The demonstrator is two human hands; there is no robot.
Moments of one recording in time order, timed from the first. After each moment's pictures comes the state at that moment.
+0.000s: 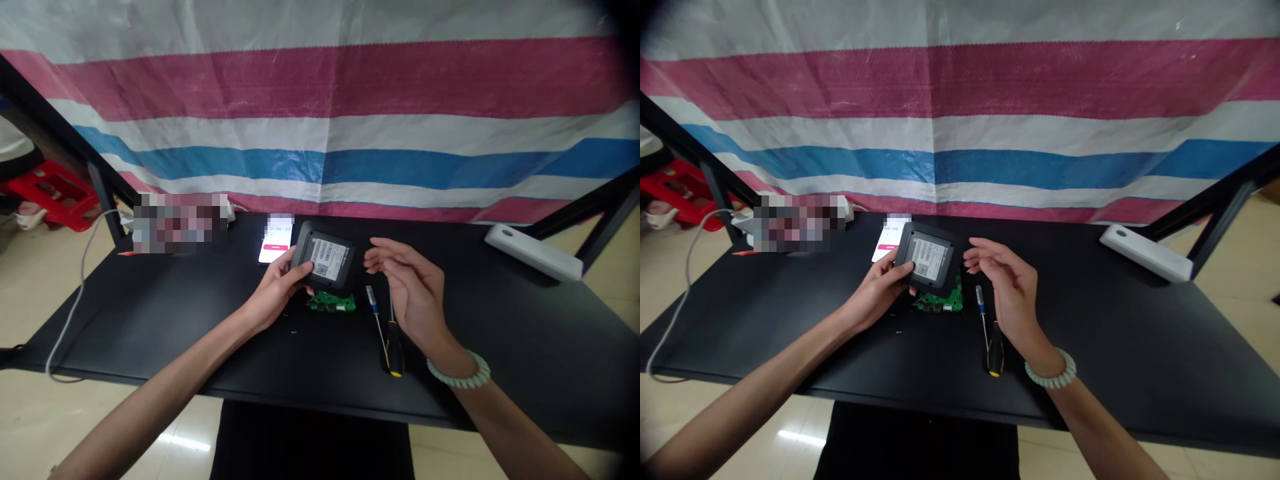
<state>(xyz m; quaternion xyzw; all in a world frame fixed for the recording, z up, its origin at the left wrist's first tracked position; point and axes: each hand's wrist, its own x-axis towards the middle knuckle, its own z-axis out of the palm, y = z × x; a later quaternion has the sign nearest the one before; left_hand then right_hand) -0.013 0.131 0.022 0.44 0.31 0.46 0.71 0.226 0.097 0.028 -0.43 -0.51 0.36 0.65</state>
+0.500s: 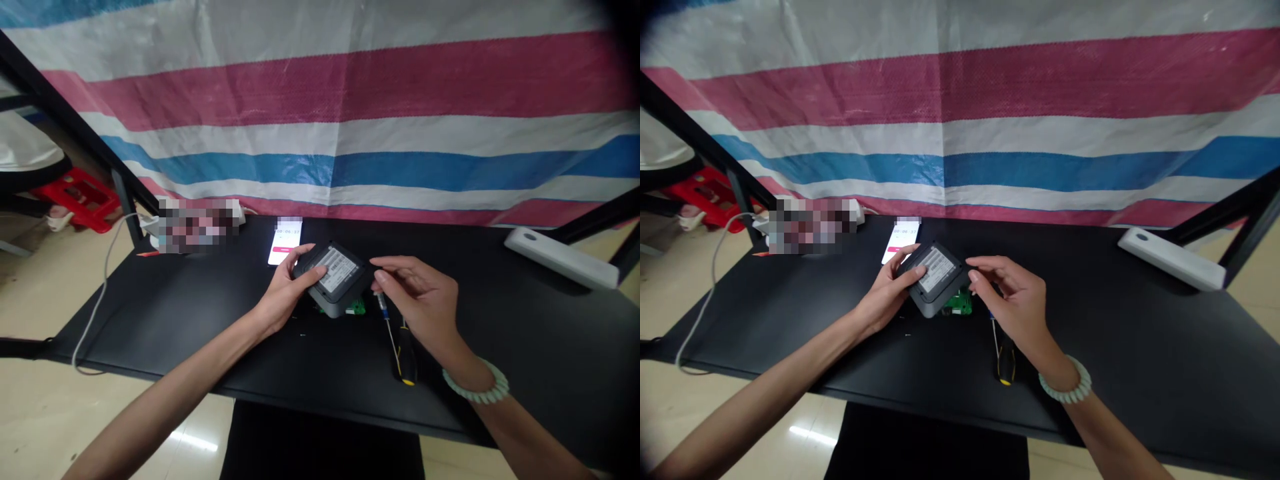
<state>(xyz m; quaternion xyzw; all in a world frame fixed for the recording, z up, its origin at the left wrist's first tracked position) -0.009 0.130 0.022 0.40 0.36 0.50 0.68 0.222 0.085 0.036 -0.48 -0.58 0.30 0.58</state>
